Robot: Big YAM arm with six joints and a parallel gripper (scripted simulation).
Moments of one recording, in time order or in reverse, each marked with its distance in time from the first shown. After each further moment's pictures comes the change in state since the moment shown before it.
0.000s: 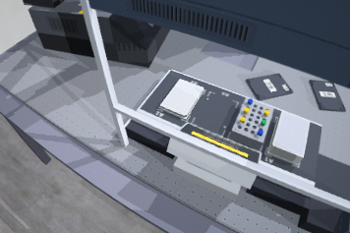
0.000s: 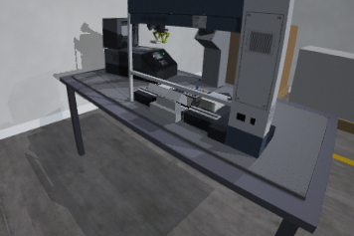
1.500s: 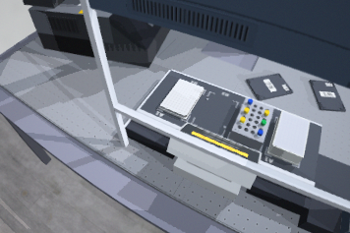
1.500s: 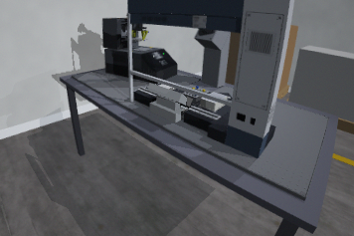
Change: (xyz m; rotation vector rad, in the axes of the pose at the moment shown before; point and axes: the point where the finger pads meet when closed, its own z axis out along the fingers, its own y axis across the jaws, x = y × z) arm -0.089 -0.175 -0.002 0.011 -0.003 -0.488
